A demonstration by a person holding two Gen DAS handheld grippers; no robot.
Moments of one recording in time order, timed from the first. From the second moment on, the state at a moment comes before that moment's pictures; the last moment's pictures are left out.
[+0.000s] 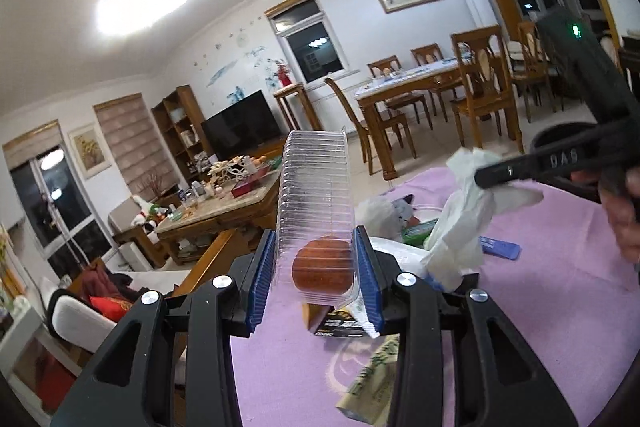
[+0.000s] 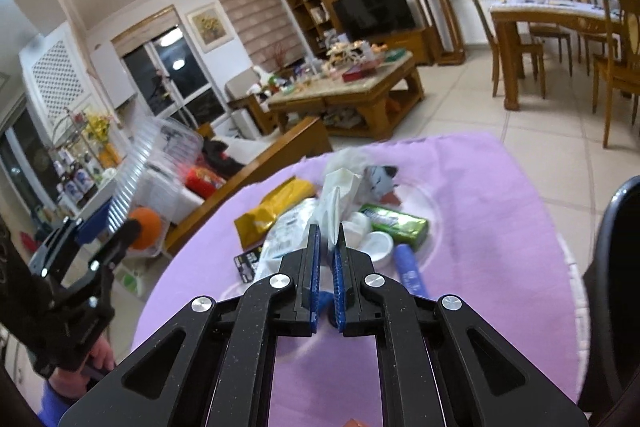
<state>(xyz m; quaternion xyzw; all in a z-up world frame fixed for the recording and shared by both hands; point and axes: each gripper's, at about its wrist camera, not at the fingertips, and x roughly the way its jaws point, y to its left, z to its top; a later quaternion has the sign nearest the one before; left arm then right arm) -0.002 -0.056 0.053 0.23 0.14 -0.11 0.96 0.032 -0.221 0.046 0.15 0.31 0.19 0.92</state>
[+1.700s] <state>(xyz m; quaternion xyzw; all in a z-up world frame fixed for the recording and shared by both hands) -0.044 -0.159 -0.057 0.20 0.42 -0.40 0.79 -0.004 -0.284 0.021 0.21 0.35 0.21 0.89</state>
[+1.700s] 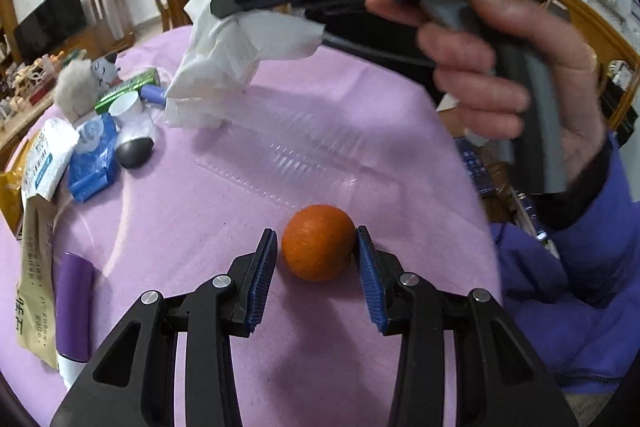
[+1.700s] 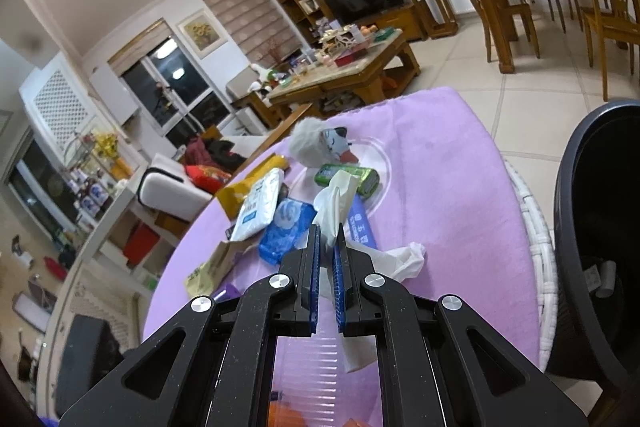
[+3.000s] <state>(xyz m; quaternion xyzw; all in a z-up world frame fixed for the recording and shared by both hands) 0.025 -0.282 0.030 0.02 0.32 -0.43 0.84 -0.083 -0.494 0.076 0.25 0.23 0.05 0.94</state>
